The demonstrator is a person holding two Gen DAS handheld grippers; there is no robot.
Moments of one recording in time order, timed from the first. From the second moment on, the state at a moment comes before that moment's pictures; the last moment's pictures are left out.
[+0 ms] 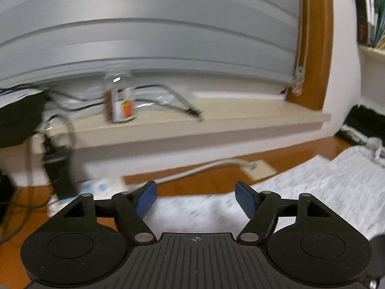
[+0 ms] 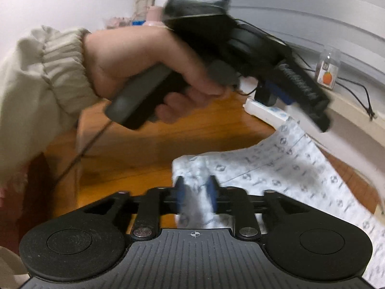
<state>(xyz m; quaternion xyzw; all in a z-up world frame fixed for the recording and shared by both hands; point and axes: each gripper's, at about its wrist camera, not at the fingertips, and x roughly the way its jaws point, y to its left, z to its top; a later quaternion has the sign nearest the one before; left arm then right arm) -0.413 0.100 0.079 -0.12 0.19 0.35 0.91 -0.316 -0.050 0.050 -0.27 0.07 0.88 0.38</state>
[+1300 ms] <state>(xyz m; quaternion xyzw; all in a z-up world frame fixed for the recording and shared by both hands) -0.075 0.085 0.043 -0.15 0.27 0.12 0.94 -0.030 -0.226 0.022 -0.31 0.07 0.71 0.63</state>
